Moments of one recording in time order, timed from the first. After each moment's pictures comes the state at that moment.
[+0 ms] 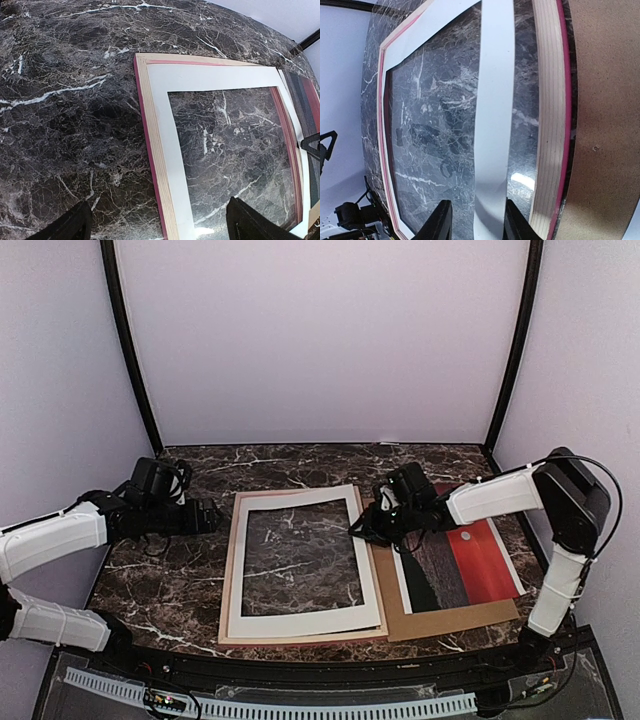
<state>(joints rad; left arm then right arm) -0.44 1.13 0.71 -0.36 -0.04 -0.46 0.69 1.81 0.99 0.02 -0.34 0.86</state>
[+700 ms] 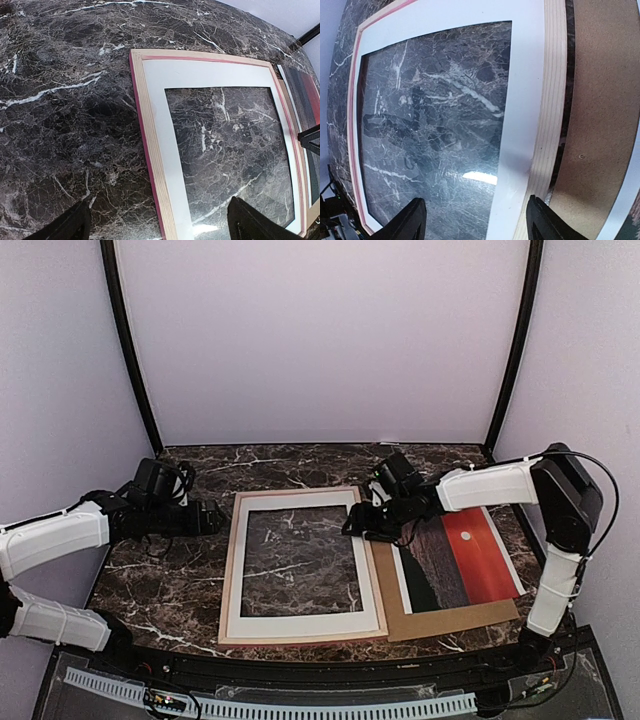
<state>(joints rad) -0.46 1.15 0.71 -0.35 -0.03 -0.45 0.72 1.85 1.16 -0.25 -0.24 0.68</state>
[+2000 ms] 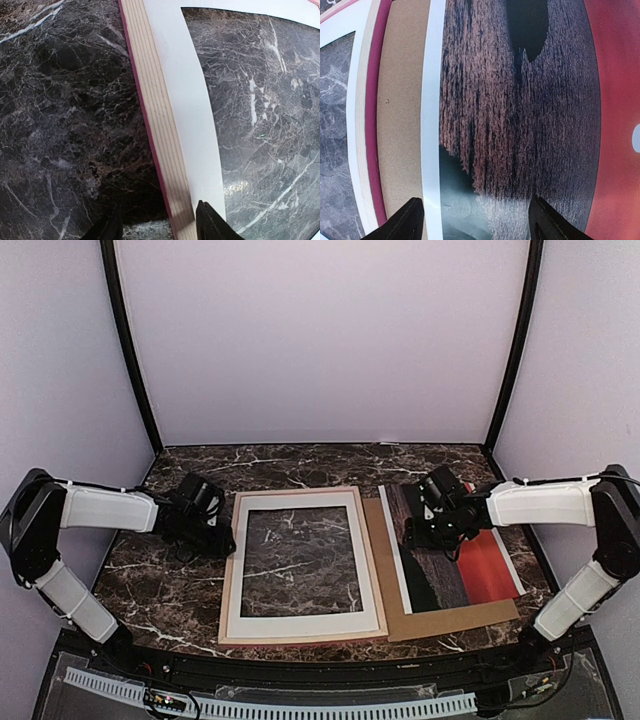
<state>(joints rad) -0.48 1.54 0.77 -0.31 0.00 -0.40 0.63 1.53 0.88 -0.43 0.13 0.55</state>
